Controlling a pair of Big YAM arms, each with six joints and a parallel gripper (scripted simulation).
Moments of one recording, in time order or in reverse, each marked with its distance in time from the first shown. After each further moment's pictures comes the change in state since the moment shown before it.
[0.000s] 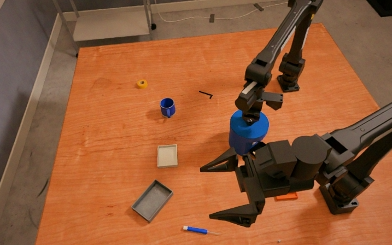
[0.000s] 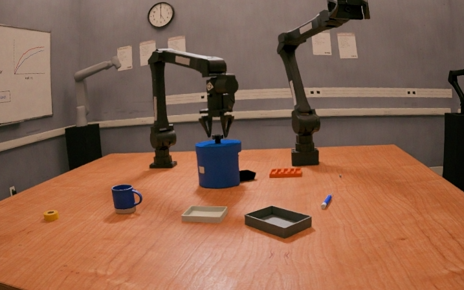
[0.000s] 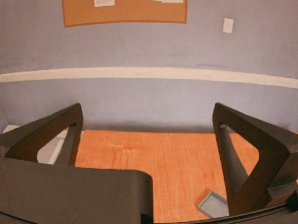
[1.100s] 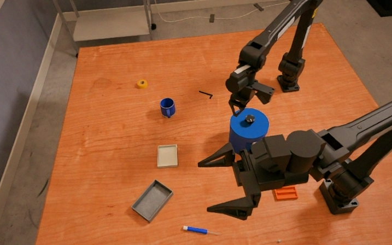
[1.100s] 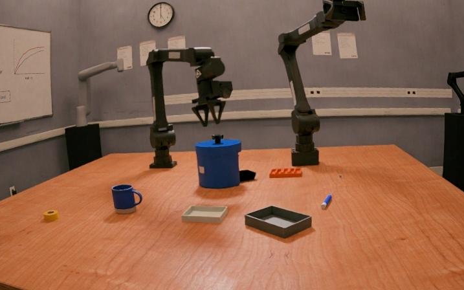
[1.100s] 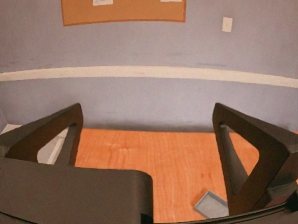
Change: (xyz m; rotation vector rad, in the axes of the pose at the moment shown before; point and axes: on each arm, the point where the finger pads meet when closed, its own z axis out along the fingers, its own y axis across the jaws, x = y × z) left arm 0.006 -0.016 0.002 -0.005 0.002 -0.001; right arm 0.050 -0.007 -0.046 0.178 0.060 0.333
